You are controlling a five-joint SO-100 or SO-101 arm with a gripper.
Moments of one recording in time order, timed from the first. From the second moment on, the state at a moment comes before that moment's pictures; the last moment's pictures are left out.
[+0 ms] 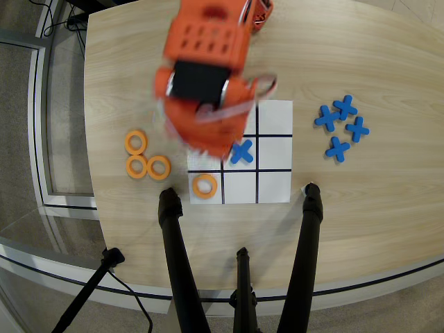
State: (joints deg) arm 10.4 114.6 111.4 66.7 -81.7
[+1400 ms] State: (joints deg) arm 84.6 193.4 180.4 74.7 -90.0
